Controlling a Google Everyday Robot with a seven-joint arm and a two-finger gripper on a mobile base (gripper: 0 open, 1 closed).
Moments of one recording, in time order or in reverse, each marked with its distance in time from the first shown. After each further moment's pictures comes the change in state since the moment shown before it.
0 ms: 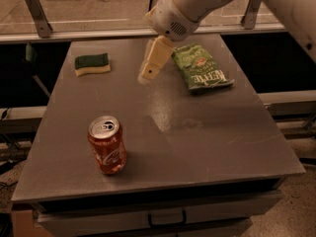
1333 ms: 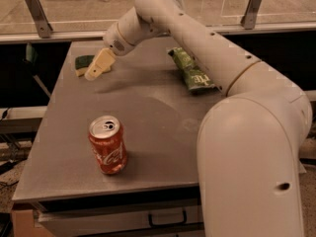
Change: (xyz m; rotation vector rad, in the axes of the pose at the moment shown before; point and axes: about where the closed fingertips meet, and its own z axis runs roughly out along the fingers) arm -0.046 -0.086 0.200 -0.077 -0.223 0.204
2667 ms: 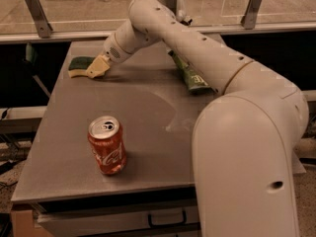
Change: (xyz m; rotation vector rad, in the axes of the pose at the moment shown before) arm 0.015 -0.002 0.032 0.028 0.032 0.159
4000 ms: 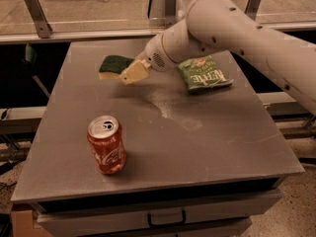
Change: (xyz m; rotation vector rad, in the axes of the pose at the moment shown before) arm 0.052 0.064 -0.148 0.163 -0.033 0.066
